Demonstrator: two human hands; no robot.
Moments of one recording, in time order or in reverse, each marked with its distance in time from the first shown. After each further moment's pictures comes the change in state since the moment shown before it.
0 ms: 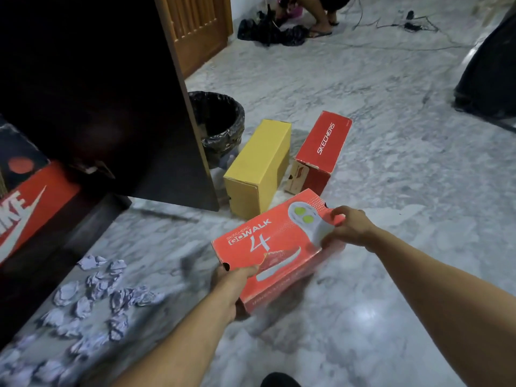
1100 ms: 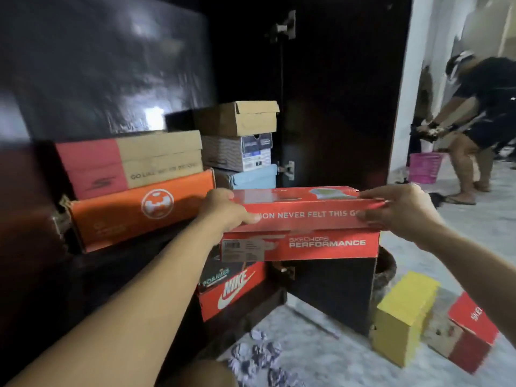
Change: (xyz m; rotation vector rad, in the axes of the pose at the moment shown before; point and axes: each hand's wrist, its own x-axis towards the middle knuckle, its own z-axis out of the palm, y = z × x) left_hand -0.338 0.215 -0.341 0.242 0.620 0.852; right_hand -0.308 -0.390 -0.096 0.291 0.312 -0.841
